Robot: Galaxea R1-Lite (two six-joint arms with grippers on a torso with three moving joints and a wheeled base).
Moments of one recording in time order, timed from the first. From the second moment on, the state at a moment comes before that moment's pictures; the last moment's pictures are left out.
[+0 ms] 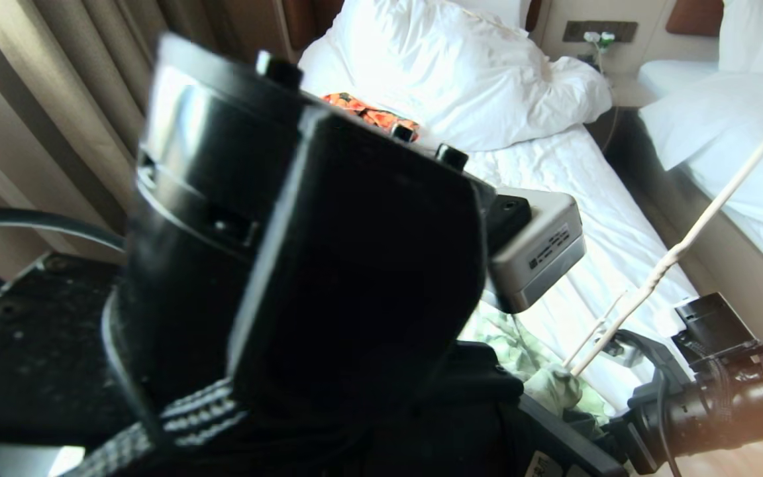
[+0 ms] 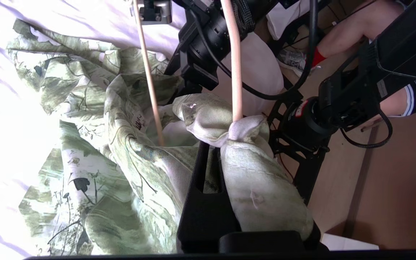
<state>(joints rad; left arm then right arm) -1.28 1.58 -1.27 0.14 0.09 -0.25 0.29 1.66 -0.69 0.08 0.42 -0.05</state>
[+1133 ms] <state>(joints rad) -1.29 1.54 -1.22 0.13 0.09 -0.29 0.11 1.59 -0.70 -0.08 0.43 0.07</state>
